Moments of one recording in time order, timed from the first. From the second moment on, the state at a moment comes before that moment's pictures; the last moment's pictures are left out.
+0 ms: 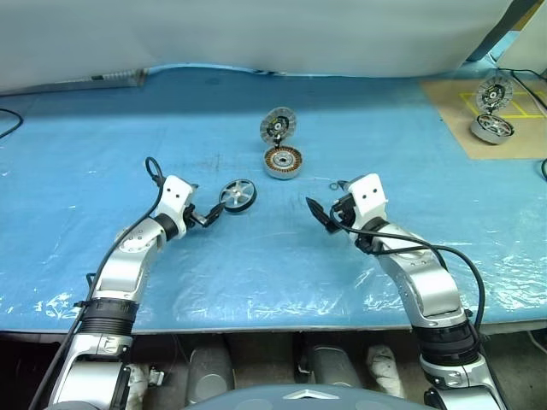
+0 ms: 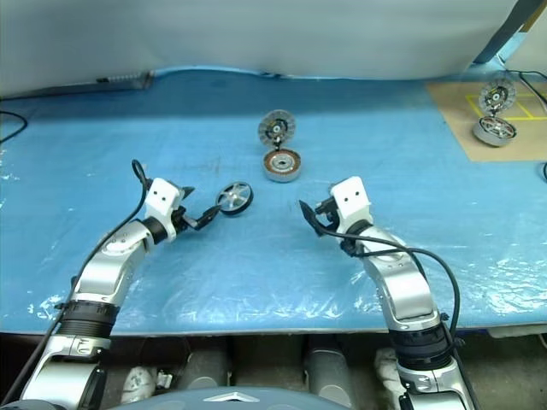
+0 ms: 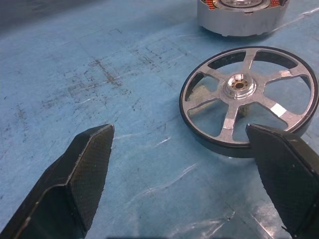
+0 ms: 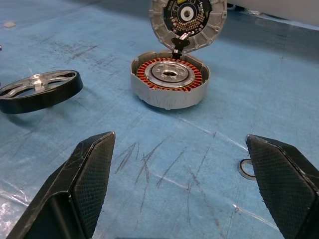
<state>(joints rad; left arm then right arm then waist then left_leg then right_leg) -0.32 0.41 0.03 0.15 -0.15 0.21 -0.59 -0.22 -0.32 0.07 -0.32 0.15 0.55 0.35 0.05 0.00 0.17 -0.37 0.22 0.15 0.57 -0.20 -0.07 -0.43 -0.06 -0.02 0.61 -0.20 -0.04</state>
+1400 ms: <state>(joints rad) -0.34 0.41 0.03 0.20 -0.14 0.18 -0.60 -0.19 -0.32 0.07 -0.32 0.14 0.54 0.33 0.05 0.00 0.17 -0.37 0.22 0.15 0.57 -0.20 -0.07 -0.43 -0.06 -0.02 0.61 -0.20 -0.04</state>
